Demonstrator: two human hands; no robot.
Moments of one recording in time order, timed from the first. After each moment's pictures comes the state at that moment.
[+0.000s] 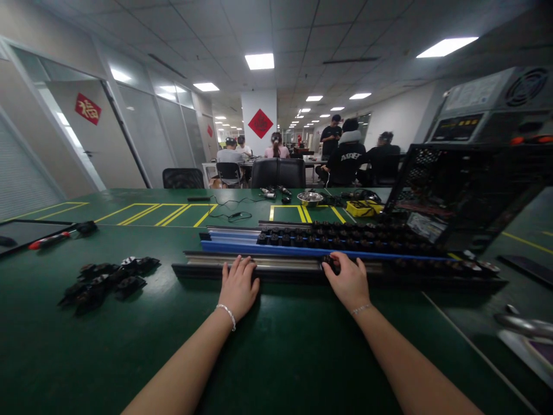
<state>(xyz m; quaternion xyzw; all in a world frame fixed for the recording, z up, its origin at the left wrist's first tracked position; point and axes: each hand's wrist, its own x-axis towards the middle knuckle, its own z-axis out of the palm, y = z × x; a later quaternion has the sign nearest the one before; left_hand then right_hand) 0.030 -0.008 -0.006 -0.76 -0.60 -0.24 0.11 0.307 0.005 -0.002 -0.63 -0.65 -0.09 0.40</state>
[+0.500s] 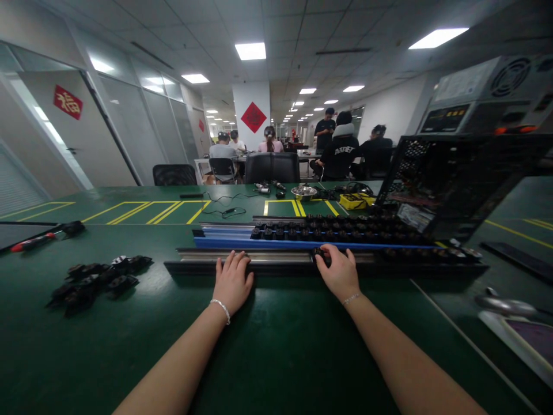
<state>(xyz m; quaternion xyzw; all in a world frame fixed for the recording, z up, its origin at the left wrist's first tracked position) 0.031 -0.008 -0.007 -0.76 -0.60 -0.23 0.11 0.303 0.000 0.000 -0.63 -0.66 -0.08 0.40</state>
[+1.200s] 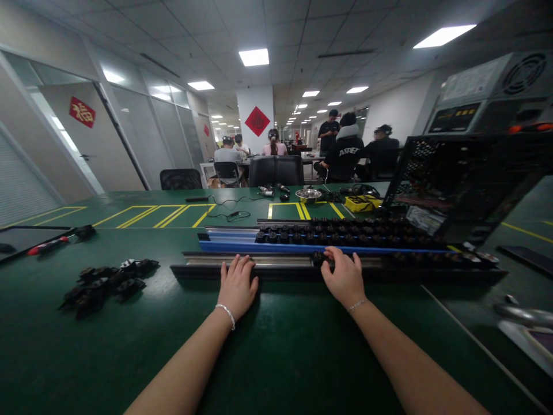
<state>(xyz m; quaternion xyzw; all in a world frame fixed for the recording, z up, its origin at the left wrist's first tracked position) 0.030 -0.008 -0.008 -0.76 -0.60 -0.23 0.12 0.296 -0.002 0.004 -0.63 -0.66 -0.09 0.39</state>
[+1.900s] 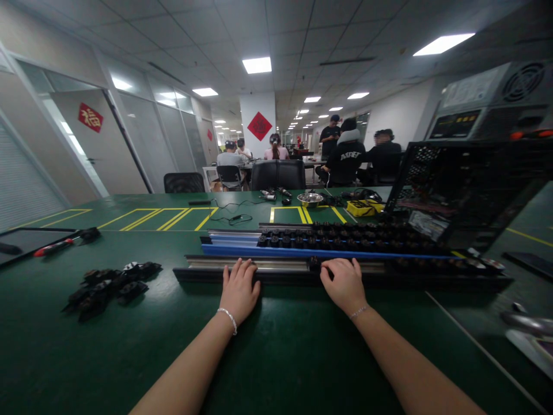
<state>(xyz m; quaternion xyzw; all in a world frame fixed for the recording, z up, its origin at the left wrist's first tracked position) 0.030 -0.007 -0.008 -0.76 -0.60 -0.23 0.12 0.293 -0.005 0.006 -0.62 -0.69 -0.08 0.36</state>
